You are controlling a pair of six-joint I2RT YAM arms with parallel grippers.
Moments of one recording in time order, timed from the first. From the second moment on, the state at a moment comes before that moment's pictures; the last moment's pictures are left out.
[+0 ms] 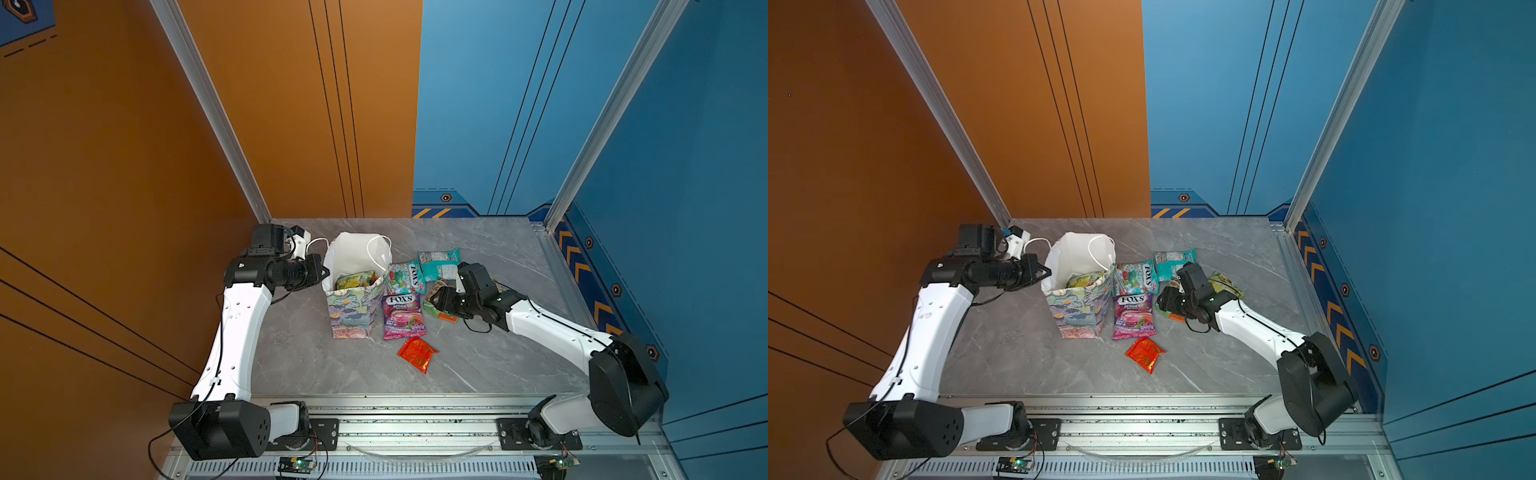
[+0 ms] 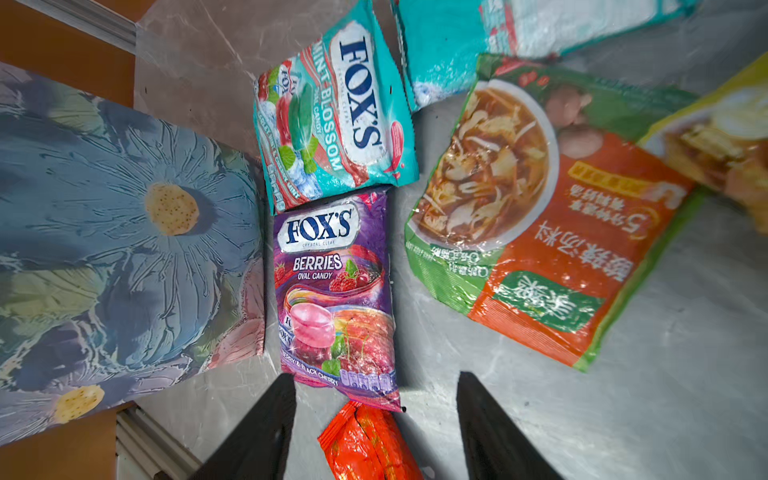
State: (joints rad) left arm 0.05 1.29 1.39 -1.02 0.51 -0.26; right arm 0.55 1.48 0.92 -0.28 -0.19 0.75
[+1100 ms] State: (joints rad) left arm 0.05 1.29 1.39 -1.02 0.51 -0.26; right arm 0.62 1.80 0.96 -0.07 -0.28 0.83
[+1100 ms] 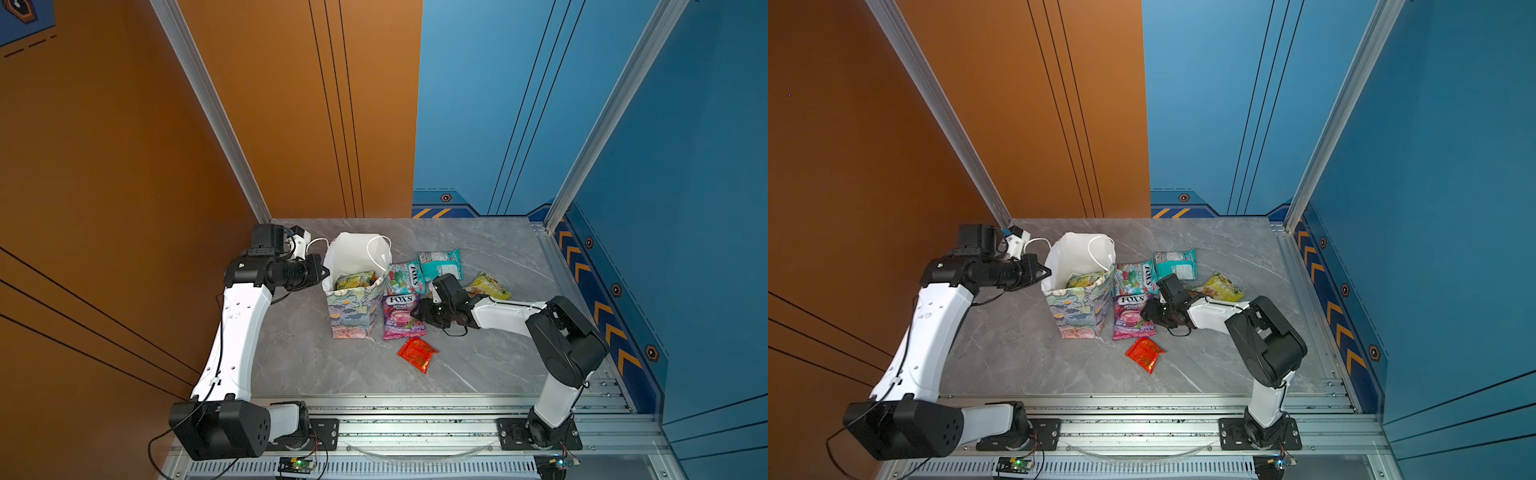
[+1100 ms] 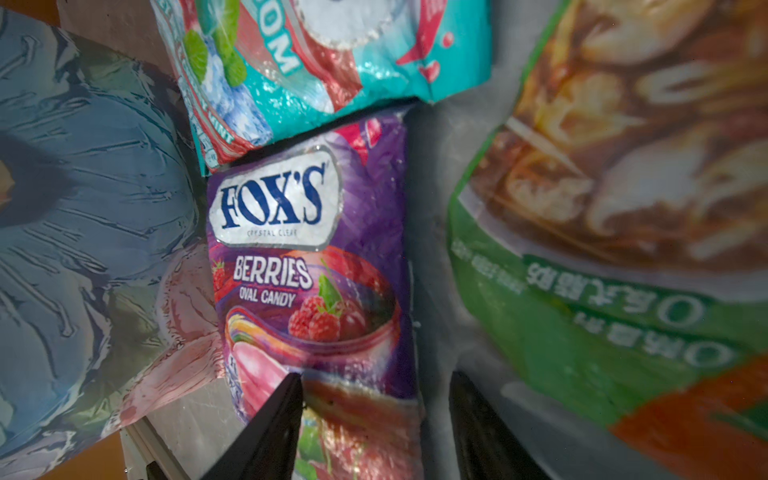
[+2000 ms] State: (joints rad) left arm 0.05 1.28 1.38 -1.02 0.51 -0.26; right arm 0.63 1.79 0.96 -0.03 -0.30 0.86
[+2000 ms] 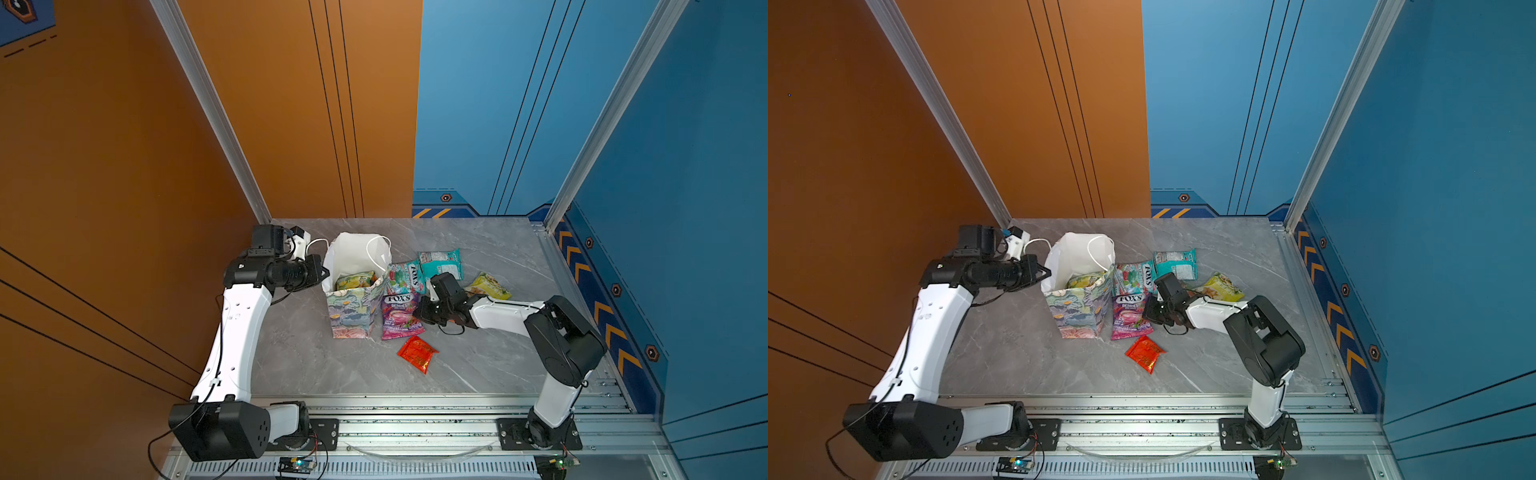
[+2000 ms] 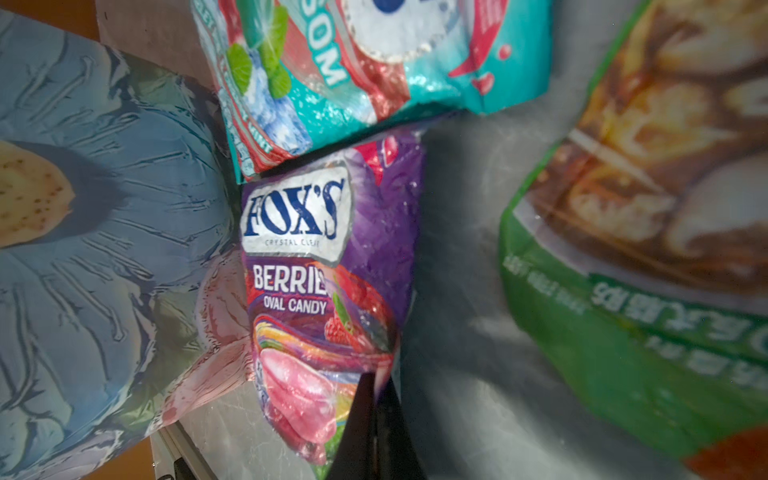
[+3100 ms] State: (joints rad) left arm 0.05 1.28 1.38 -1.02 0.51 -0.26; right arm 0.63 1.37 1.05 -0.28 -0.15 0.80
